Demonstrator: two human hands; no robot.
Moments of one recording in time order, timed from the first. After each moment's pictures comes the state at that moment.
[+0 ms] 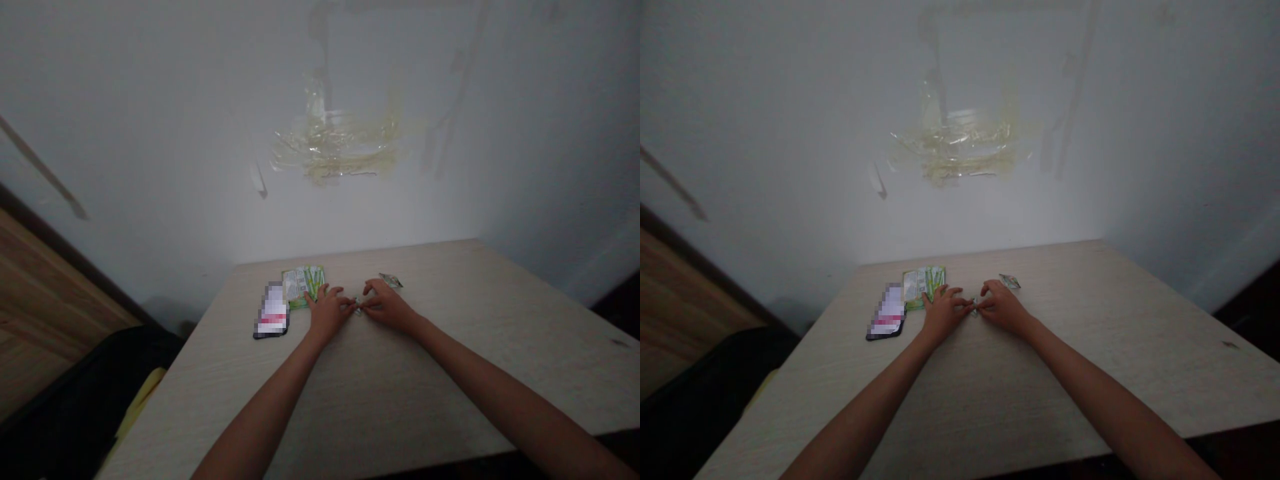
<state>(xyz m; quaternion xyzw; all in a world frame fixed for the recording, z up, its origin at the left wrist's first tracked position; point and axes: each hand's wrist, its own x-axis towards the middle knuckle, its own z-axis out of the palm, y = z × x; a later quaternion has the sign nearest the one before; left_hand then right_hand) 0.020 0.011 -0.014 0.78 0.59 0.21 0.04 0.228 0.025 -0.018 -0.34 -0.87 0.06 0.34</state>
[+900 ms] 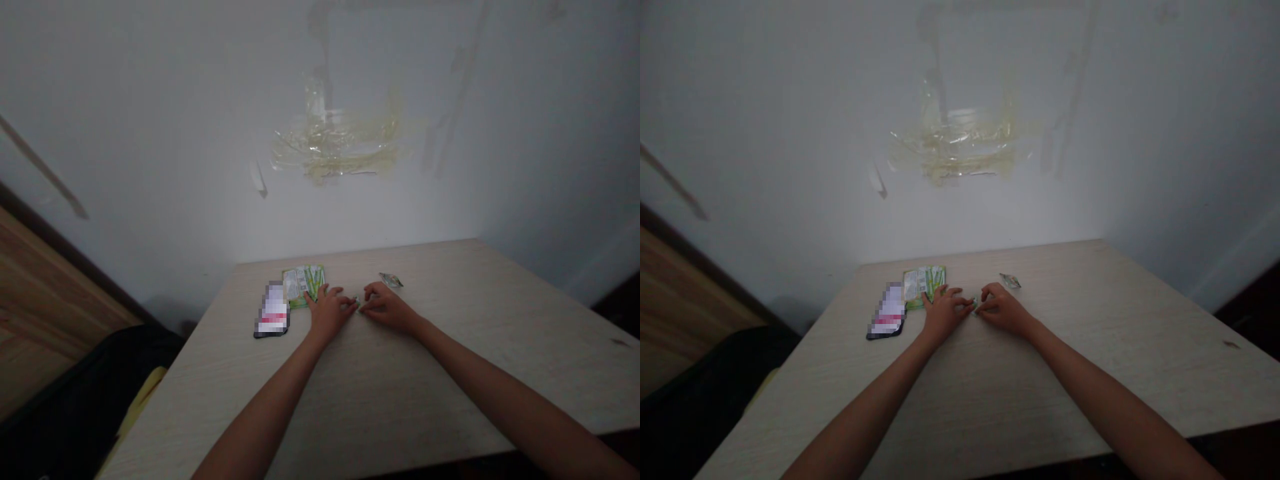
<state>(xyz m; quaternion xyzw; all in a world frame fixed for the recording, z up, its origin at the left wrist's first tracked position) 0.022 0.008 -0.013 0.77 0.61 0.19 0.03 0.231 0.020 -0.022 -0.32 -0.87 0.14 0.35</state>
